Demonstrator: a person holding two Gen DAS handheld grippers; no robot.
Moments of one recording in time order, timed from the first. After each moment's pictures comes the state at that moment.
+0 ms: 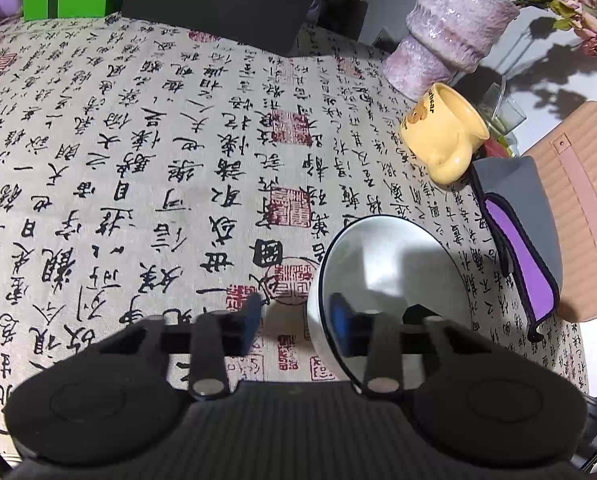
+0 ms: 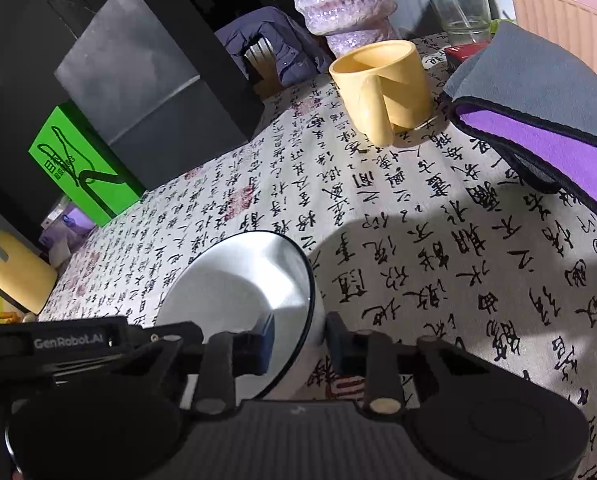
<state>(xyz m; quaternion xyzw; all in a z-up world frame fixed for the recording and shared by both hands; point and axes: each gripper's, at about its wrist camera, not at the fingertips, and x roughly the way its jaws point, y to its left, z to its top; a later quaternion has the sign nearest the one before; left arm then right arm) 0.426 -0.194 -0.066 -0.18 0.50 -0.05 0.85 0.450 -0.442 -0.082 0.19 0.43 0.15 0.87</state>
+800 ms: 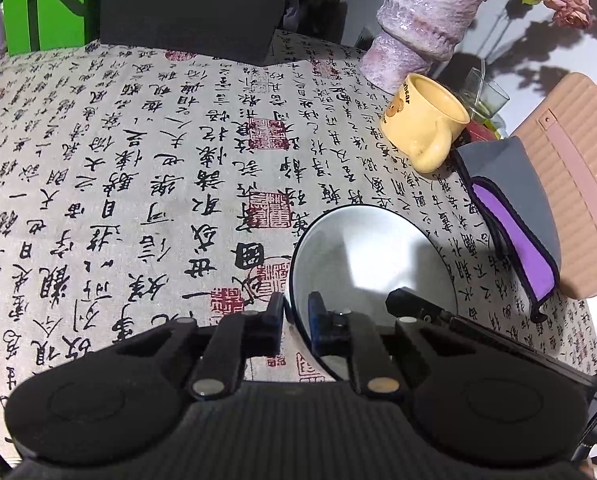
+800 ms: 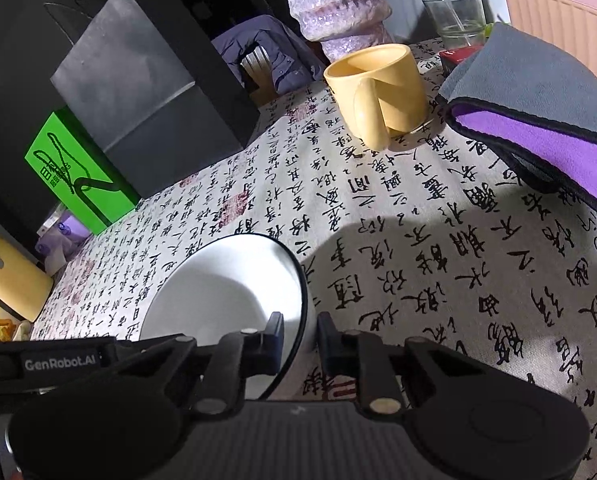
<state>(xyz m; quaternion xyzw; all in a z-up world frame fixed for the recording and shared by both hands) 0.417 -0.213 -0.058 -0.13 0.48 -0.06 0.87 0.451 -0.442 -0.087 0.19 0.42 0.15 0.88</state>
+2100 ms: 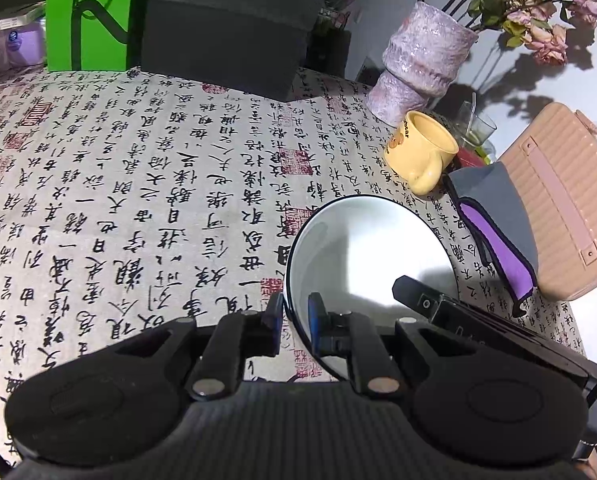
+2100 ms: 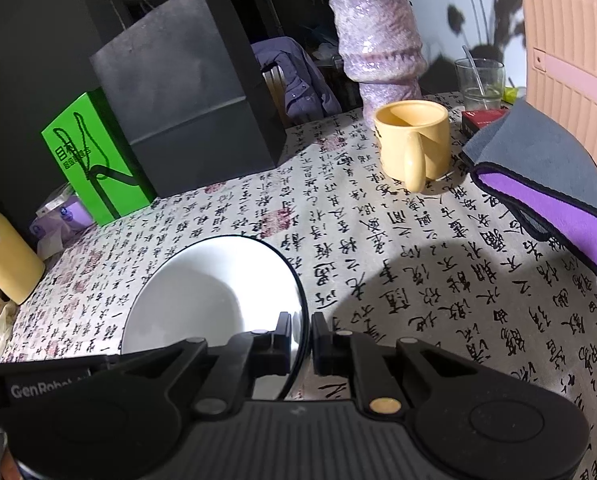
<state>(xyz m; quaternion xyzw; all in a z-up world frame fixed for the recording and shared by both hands) 0.365 -0.172 -0.017 -0.14 0.45 -0.05 0.88 0.411 -0.384 -0.034 0.12 0.39 0.12 0.91</state>
